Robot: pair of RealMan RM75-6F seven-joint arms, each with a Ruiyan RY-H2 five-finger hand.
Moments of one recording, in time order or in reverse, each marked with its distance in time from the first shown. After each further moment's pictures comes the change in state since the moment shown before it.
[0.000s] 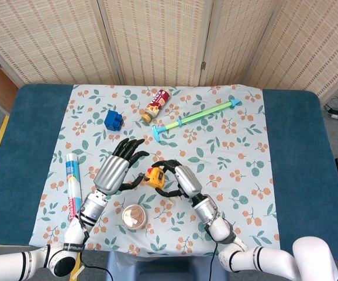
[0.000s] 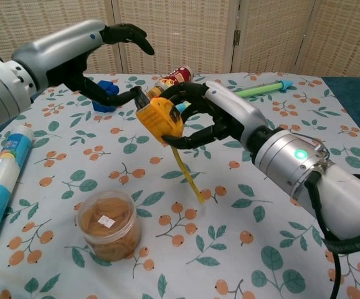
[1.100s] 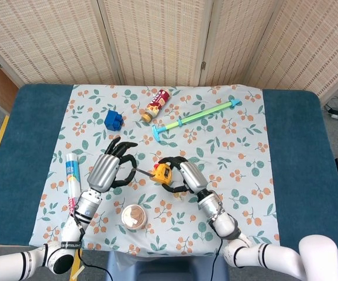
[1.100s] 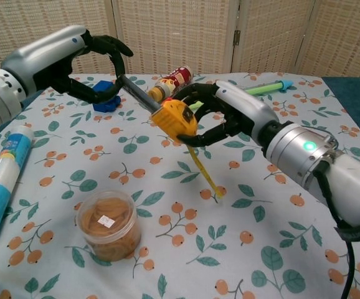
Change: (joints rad) left arm 0.030 -0.015 0.008 0.091 0.021 0.040 -0.179; right arm -0.002 0.062 0.009 -0.017 0.045 -0.048 -0.066
